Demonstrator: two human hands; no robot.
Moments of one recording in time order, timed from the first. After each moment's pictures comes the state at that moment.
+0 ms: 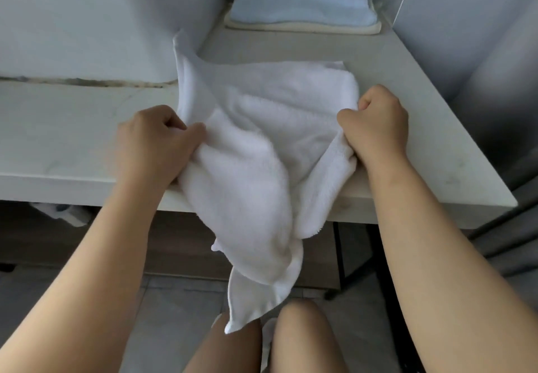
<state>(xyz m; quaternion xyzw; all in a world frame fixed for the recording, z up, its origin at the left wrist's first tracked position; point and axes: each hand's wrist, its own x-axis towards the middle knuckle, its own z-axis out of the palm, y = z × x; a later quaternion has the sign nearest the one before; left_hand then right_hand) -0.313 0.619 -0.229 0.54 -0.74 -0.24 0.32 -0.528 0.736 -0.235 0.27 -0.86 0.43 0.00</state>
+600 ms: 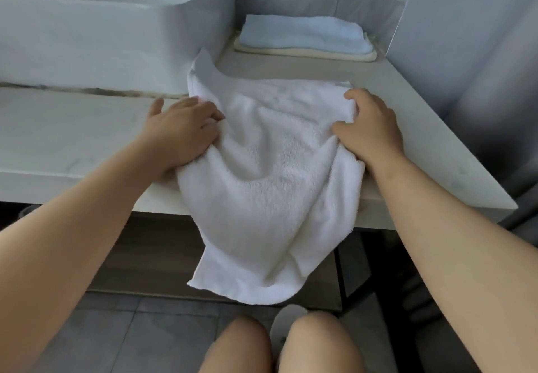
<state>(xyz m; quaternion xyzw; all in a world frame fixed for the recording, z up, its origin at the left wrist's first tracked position) -0.312 0.574 -0.227 0.37 -0.91 -0.09 0.13 -0.526 0.727 -0.236 0.36 -0.87 0.32 0.02</state>
